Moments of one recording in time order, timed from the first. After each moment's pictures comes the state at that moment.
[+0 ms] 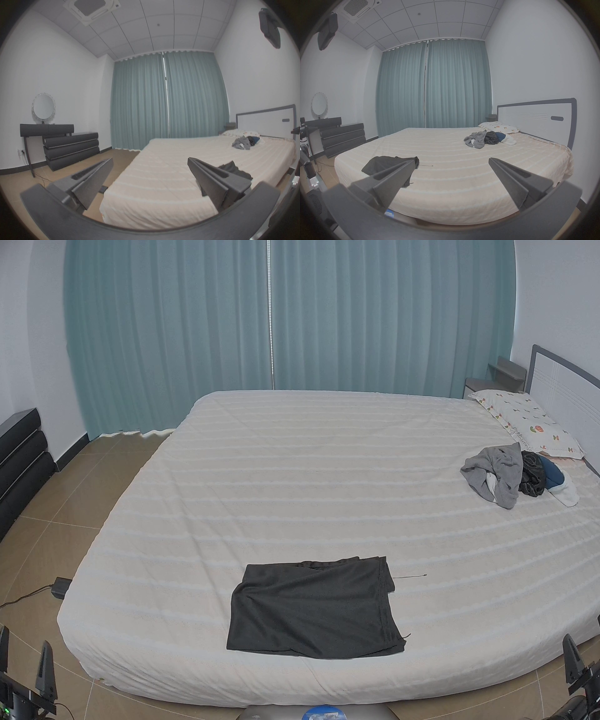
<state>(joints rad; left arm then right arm) 0.00 0.01 -0.02 -0.06 0.15 0.03 0.09 0.09 -0.02 -0.08 -0.15 0.00</state>
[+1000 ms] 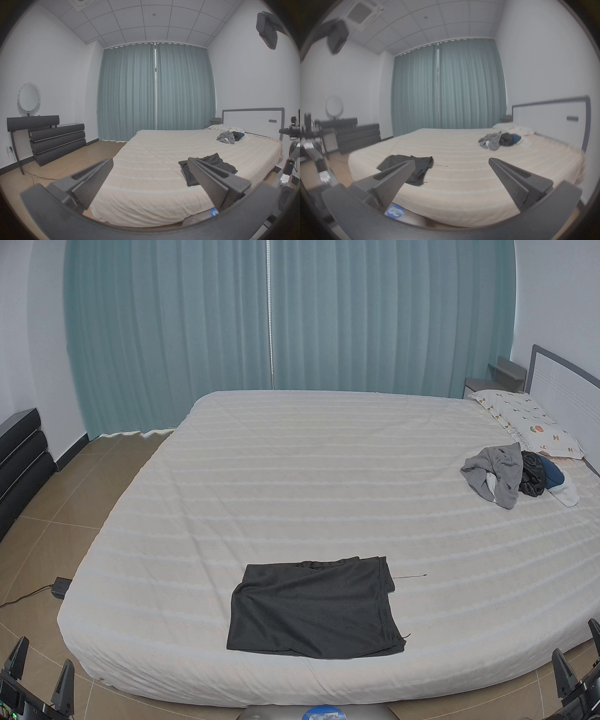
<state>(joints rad) 0.00 0.01 -0.02 0.00 0.01 0.00 0.01 0.05 -0.02 -0.06 0.07 -0.07</state>
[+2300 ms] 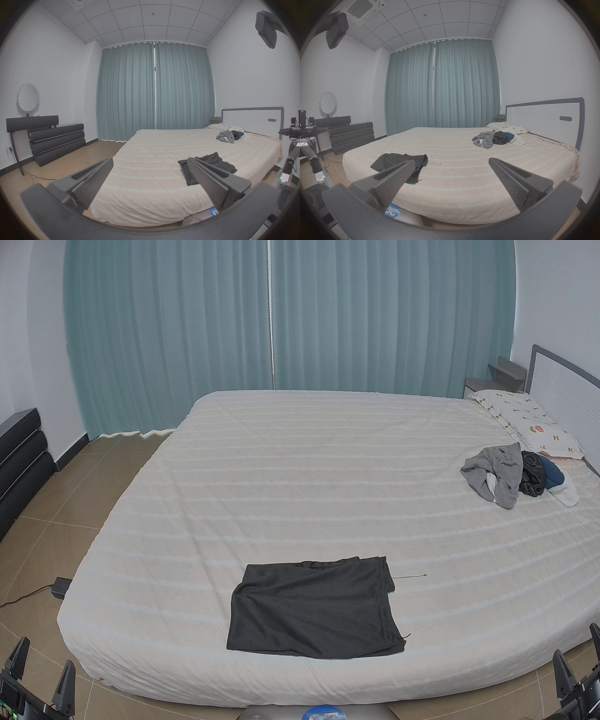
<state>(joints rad) 0.00 0.01 -0.02 0.00 0.01 0.00 -0.01 0.01 -0.02 0.00 0.04 -0.01</state>
